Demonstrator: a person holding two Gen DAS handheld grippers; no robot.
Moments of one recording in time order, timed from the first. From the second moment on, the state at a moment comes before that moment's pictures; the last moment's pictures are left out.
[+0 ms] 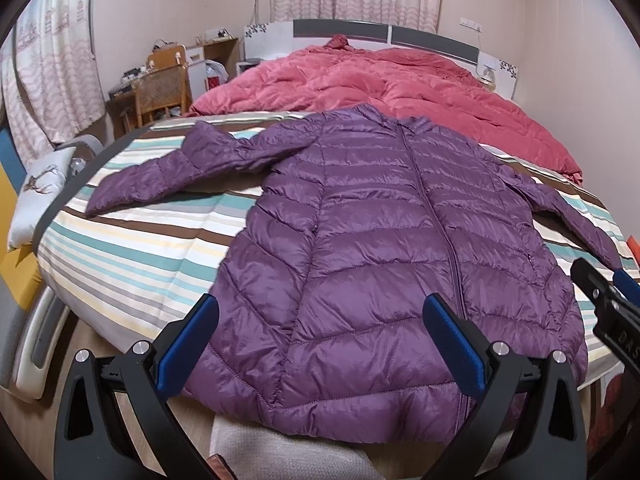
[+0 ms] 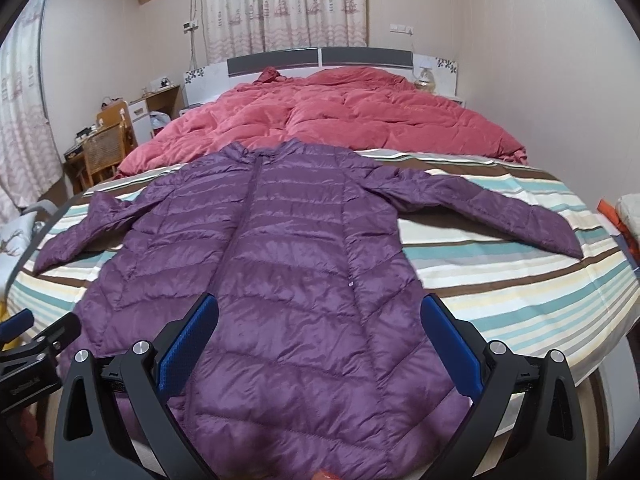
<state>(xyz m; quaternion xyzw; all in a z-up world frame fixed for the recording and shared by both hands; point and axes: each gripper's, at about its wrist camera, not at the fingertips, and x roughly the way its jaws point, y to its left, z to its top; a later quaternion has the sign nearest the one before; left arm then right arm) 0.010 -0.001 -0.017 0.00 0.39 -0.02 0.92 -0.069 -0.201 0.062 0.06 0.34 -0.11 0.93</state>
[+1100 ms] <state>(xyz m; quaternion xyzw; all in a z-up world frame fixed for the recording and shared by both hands) 0.187 0.024 -0.075 0.00 0.40 0.04 0.92 0.001 -0.526 -0.047 0.48 0.29 -0.26 0.79</state>
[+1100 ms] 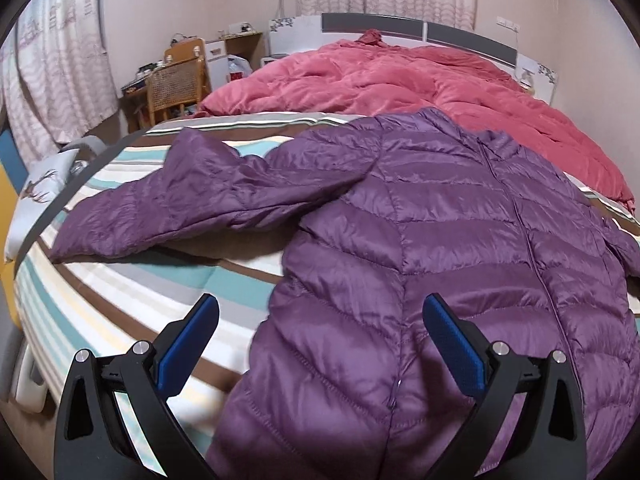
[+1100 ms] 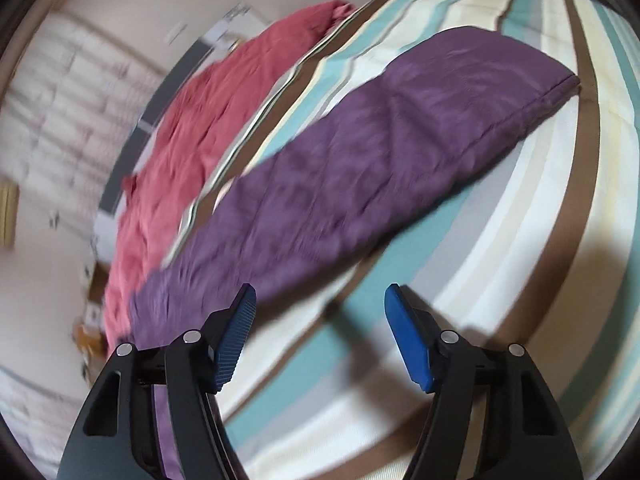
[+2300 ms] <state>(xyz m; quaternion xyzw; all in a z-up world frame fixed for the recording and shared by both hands) 0.190 0.029 -0.108 0.05 0.42 0.07 0.90 0.087 -0.484 0.024 0.23 0.28 -0.31 0.88</state>
